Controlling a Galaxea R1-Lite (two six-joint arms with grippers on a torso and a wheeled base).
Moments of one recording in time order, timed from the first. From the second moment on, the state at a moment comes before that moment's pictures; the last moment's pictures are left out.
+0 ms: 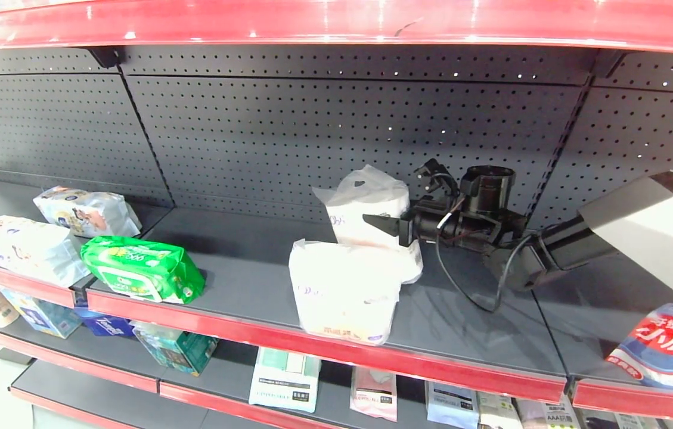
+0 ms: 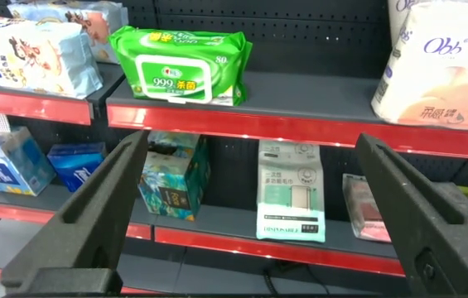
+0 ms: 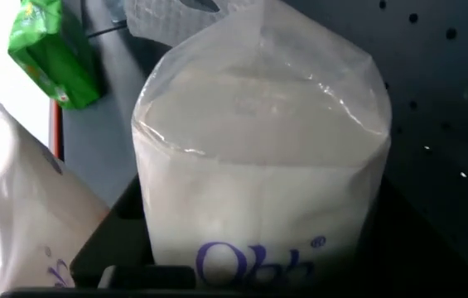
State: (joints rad) left arm 0.00 0.00 0.00 0.00 -0.05 0.00; right arm 0.36 2.23 -1.23 -0.86 0.54 -0.09
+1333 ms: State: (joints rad) left arm 0.00 0.00 0.00 0.00 -0.05 0.00; right arm 0.29 2.23 -1.13 -0.85 0.76 -0.27
